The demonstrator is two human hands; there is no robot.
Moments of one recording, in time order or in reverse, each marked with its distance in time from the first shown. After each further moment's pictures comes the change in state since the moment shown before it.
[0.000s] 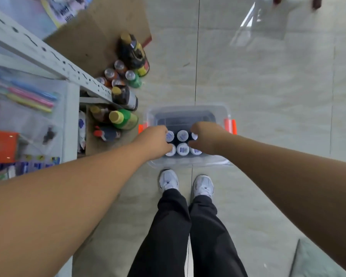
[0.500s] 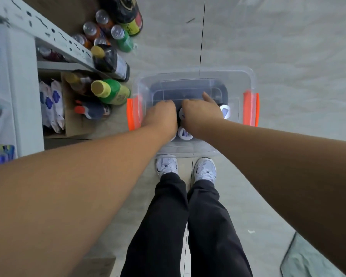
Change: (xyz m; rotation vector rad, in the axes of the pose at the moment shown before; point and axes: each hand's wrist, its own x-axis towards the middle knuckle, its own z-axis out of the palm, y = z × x) left_hand 0.082 -0.008 0.070 0.106 0.114 -0.054; right_hand 0.093 0.005 0.079 -0.228 0.169 -0.058
